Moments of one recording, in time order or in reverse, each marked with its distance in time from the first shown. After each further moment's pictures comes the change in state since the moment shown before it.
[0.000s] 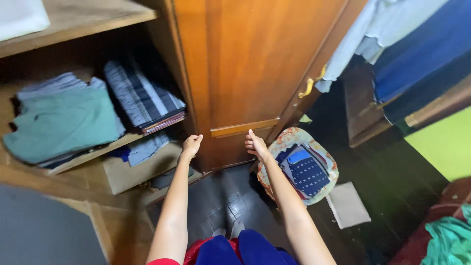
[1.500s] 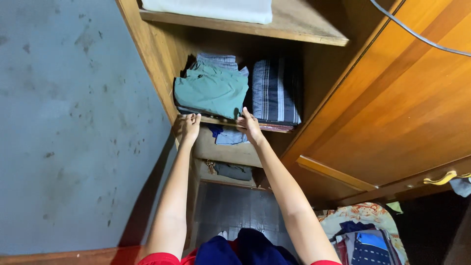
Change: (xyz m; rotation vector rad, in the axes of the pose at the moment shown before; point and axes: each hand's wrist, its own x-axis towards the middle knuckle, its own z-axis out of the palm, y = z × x) left_hand -0.152 -0.166 -0.312 -0.429 0.825 -0.130; right_hand 0.017 -0.031 0.428 0.059 -0.618 -0.128
